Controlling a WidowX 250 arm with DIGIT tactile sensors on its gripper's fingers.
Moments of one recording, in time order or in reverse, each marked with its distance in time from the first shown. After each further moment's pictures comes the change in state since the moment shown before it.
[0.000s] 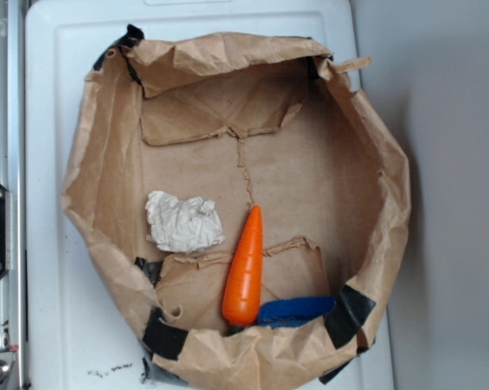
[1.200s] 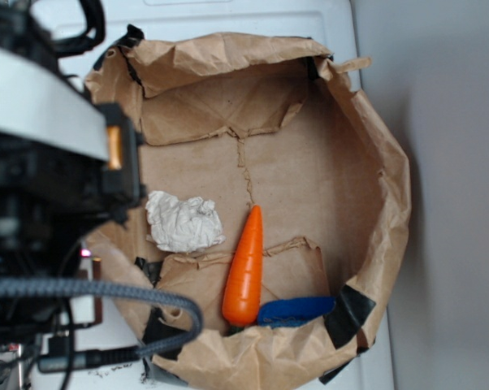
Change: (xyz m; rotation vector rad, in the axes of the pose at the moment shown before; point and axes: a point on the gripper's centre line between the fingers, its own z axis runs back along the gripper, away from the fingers) arm 0.068 0.006 -0.020 0.019 0.000 -0.003
